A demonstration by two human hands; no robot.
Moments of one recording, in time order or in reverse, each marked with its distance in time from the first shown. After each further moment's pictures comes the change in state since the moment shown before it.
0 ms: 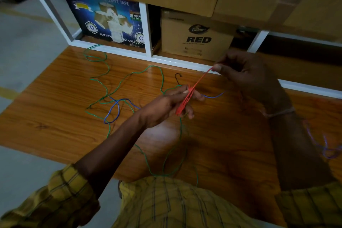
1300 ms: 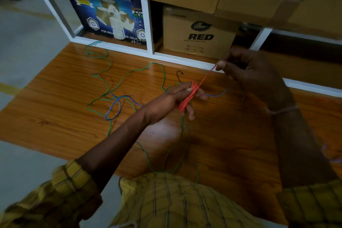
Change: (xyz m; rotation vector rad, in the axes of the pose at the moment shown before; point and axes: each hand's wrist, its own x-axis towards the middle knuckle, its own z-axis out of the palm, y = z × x) left_hand 0.001 0.004 0.003 0.151 -0.017 0.028; right_hand -0.001 0.005 -0.002 0.046 -0.011 0.005
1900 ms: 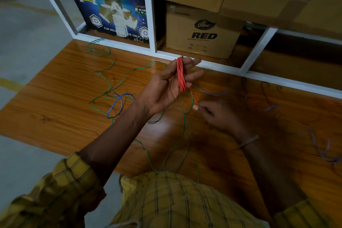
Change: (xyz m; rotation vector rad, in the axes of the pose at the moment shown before) left_hand 0.014 0.018 -0.020 -0.862 0.036 0.185; right_hand -0.041 0.060 0.096 -0.327 -0.258 0.068
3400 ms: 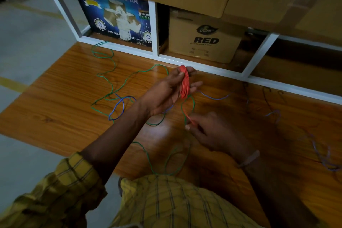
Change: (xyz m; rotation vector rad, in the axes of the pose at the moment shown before) left_hand 0.005 -0.007 -0.015 0.266 0.171 -0.046; right_hand -0.021 -0.041 0.004 -0.237 -0.087 -0.153
